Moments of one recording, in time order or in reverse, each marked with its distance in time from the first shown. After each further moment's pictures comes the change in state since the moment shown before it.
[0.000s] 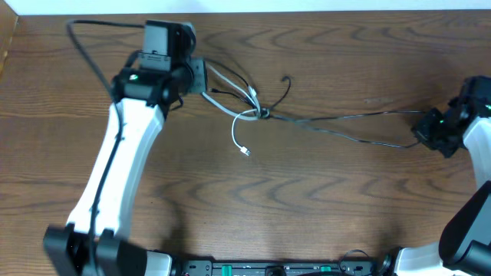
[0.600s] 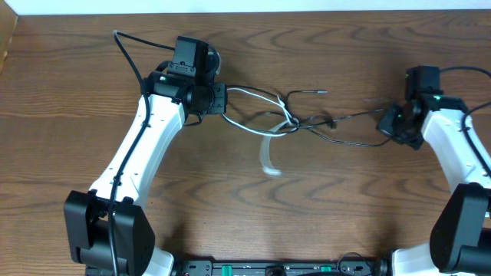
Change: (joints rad) left arm -0.075 0.112 -0.110 -0.060 0.110 -0.014; right arm 0.293 0.000 0.000 -0.017 0.189 0.101
